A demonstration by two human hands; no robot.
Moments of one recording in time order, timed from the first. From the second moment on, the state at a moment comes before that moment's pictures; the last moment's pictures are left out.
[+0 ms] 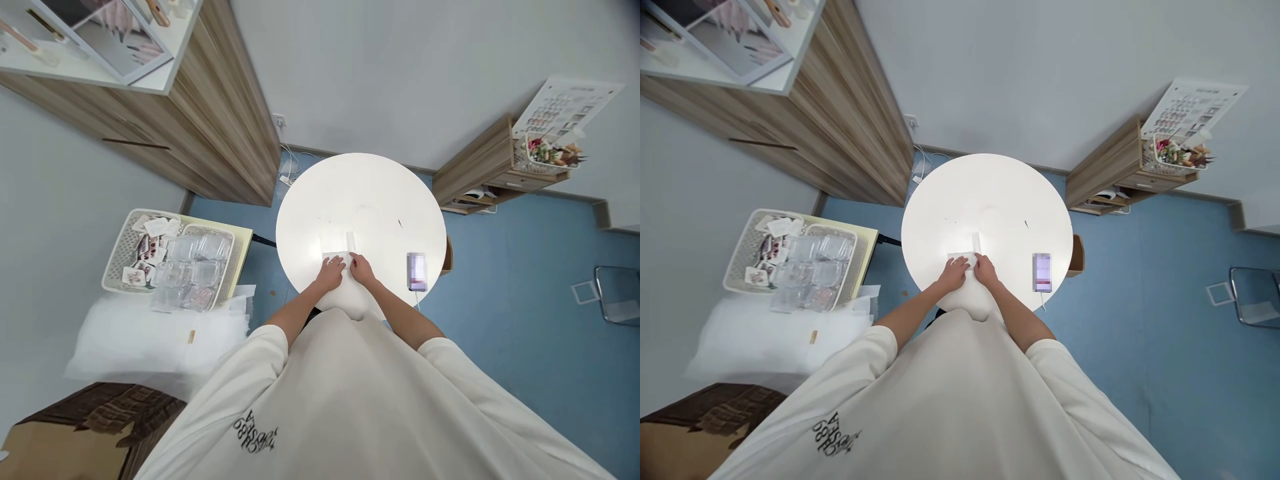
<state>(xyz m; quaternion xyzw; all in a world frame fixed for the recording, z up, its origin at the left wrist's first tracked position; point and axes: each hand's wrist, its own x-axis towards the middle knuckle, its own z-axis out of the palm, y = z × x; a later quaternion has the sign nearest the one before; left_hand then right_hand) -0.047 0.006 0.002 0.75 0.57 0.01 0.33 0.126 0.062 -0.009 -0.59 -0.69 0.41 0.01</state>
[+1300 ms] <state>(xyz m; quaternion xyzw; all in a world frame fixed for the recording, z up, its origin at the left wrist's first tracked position) -0.018 0.051 -0.019 0.40 0.74 0.16 0.51 0.133 0.074 -0.016 -0.55 -0.71 0.45 -0.05</state>
